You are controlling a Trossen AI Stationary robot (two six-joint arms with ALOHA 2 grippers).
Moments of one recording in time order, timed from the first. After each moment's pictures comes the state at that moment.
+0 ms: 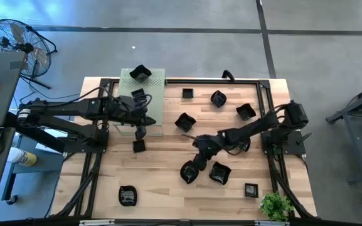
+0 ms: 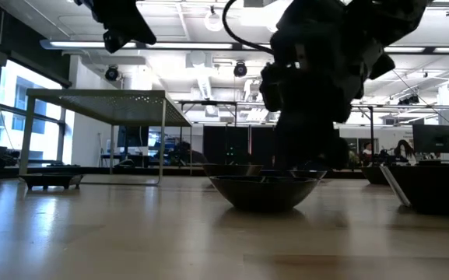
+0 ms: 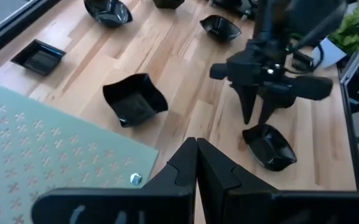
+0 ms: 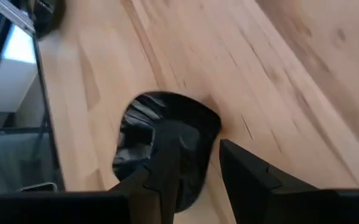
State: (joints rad) left arm 0.05 1.00 0.95 -0.55 -0.06 -0.35; right arm 0.16 1.76 0.83 0.13 -0.23 0.89
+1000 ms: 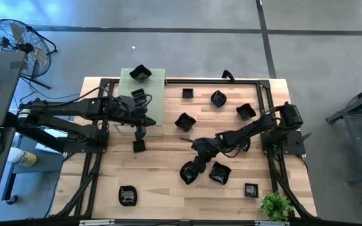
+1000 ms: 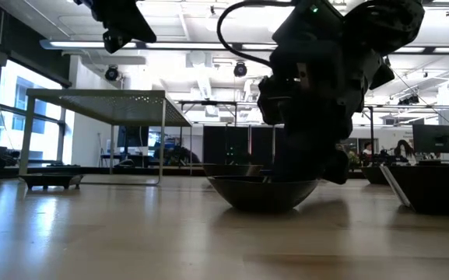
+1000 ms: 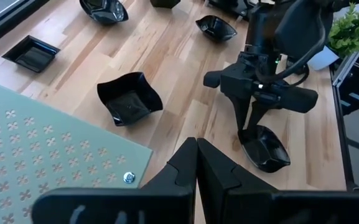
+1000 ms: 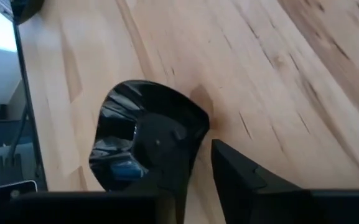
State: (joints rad) left arm 0.05 1.00 0.95 -0.55 -0.04 -0.37; right arm 0.17 1.82 0.84 0.17 -0.23 0.88
